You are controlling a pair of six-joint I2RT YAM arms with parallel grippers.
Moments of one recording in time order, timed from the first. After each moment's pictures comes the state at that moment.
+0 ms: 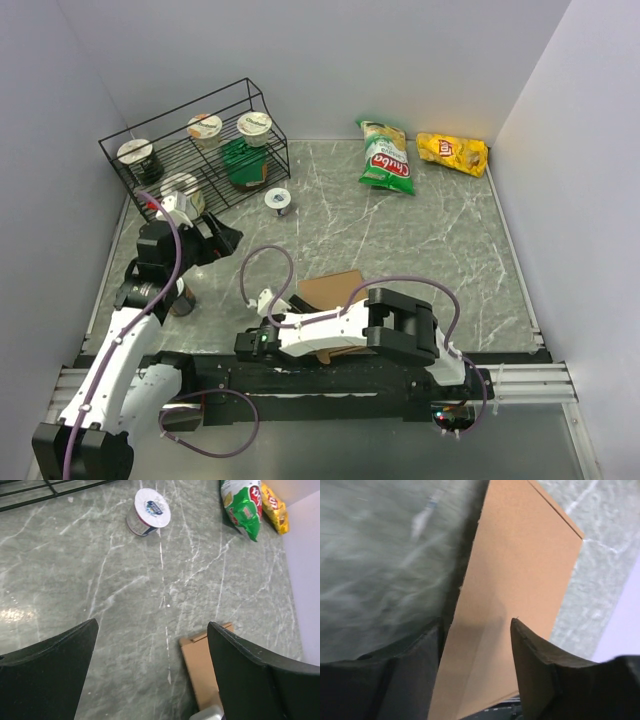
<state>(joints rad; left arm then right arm) -0.13 0.79 0.66 -0.24 0.22 -0.56 1.46 2.09 1.47 -1.10 0.85 0.72</state>
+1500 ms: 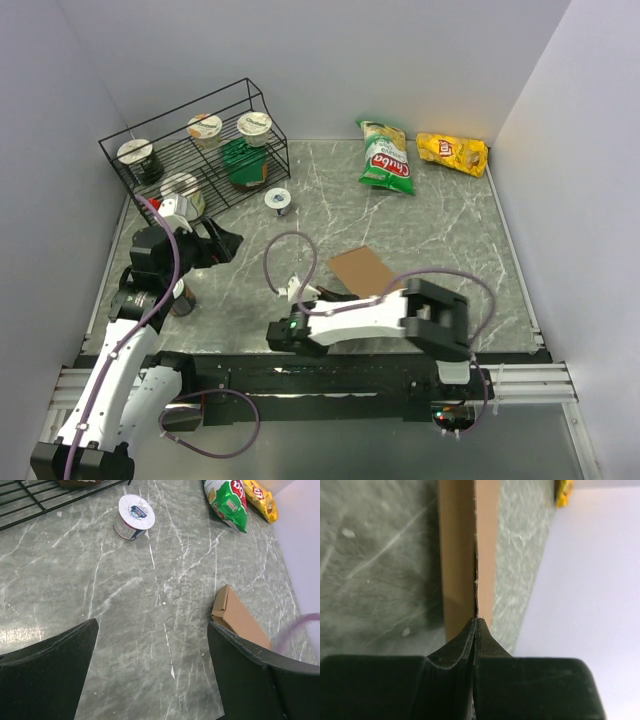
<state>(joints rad) -0.13 0.71 0.66 -0.28 0.27 -0.48 1.39 1.94 1.26 -1.30 1.07 0.72</state>
